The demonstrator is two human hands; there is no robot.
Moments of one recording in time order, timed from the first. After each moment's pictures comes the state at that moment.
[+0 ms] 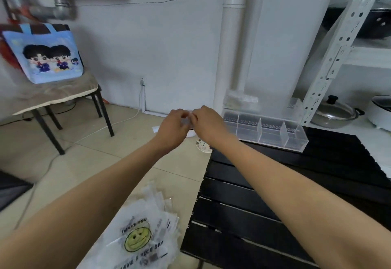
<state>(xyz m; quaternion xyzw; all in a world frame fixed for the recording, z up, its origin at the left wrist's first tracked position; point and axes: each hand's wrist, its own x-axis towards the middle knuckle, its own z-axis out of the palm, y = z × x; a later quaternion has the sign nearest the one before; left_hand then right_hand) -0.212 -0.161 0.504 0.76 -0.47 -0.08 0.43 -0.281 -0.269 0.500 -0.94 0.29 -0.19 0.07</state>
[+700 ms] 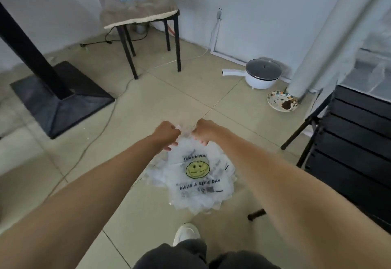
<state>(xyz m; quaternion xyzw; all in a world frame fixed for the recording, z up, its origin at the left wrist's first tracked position) -0.098 0.065 0.306 0.87 -0.09 -0.31 0.38 -0.134 -0.076 0.294 -0.91 0.22 0.22 0.27</state>
